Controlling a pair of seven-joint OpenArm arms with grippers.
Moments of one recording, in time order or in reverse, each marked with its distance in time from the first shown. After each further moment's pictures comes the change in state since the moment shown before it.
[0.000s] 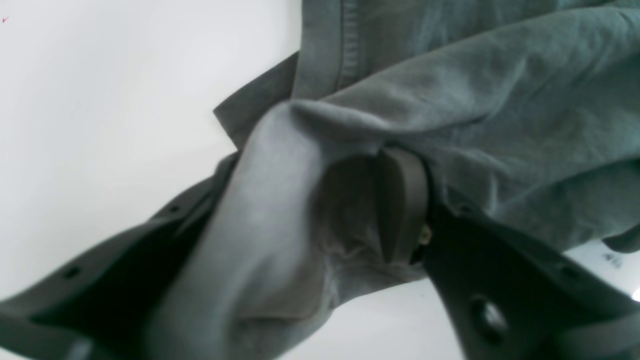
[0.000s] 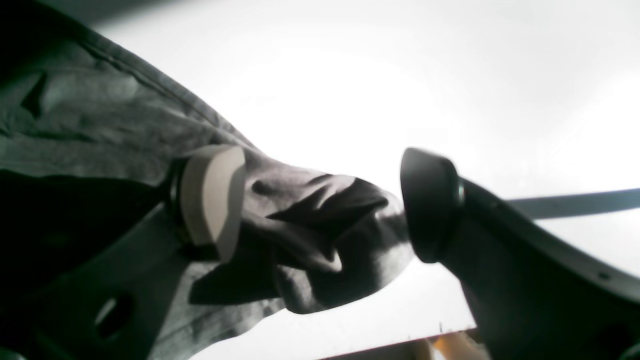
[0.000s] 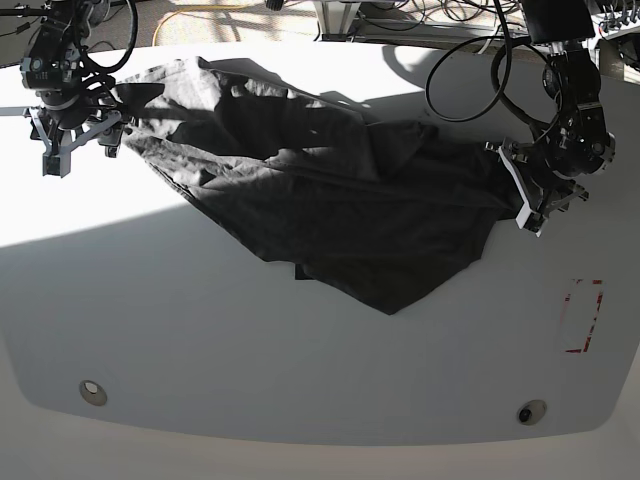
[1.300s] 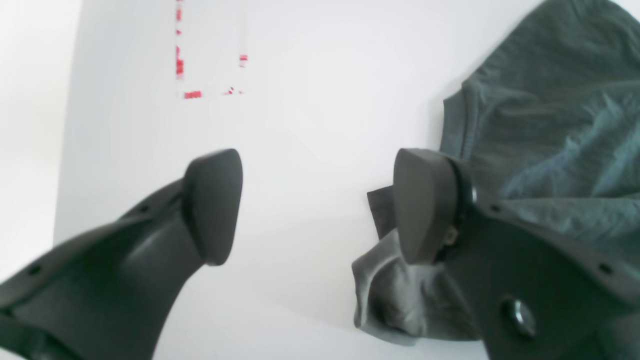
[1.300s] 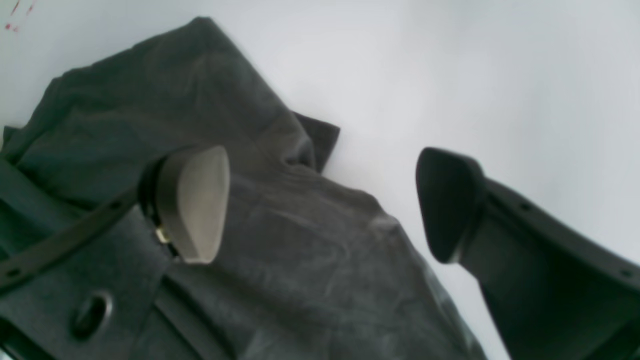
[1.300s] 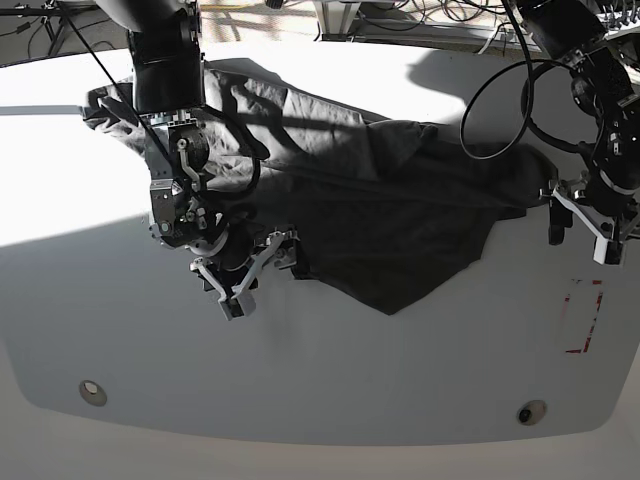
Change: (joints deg) left arm -5.4 2.7 -17.9 9.5 -3.1 -0.1 0.1; right arm 37.2 -7.1 -40.4 -28.0 3.2 0.6 6.8
